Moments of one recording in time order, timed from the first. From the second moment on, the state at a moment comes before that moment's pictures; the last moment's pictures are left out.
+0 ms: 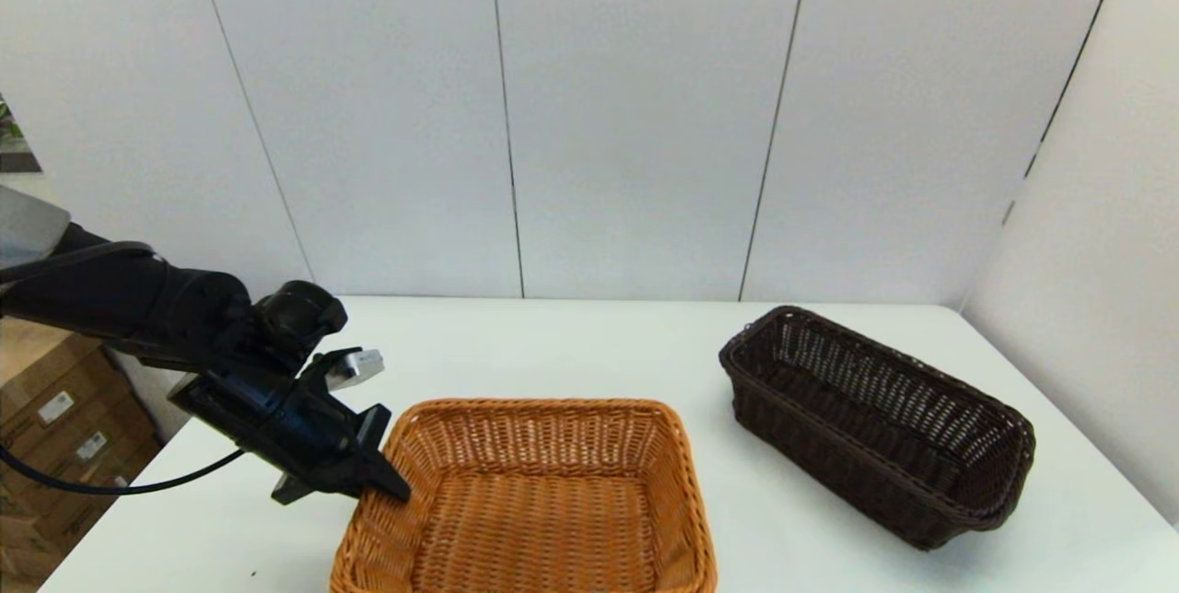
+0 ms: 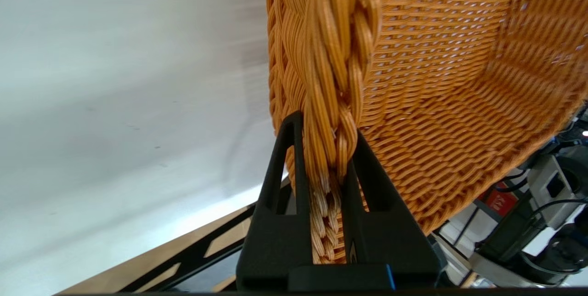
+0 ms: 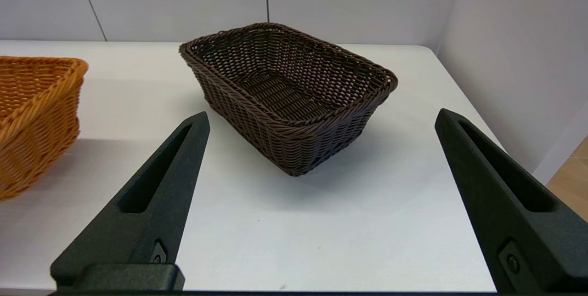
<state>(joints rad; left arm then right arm) -0.13 1.96 -1.04 0.53 -0.59 -0.20 -0.01 0.00 0.00 0.00 0.00 0.00</state>
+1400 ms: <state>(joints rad) -0.21 2.04 -1.13 0.53 -0.57 -0.28 -0.01 0.00 0.00 0.00 0.00 0.00</state>
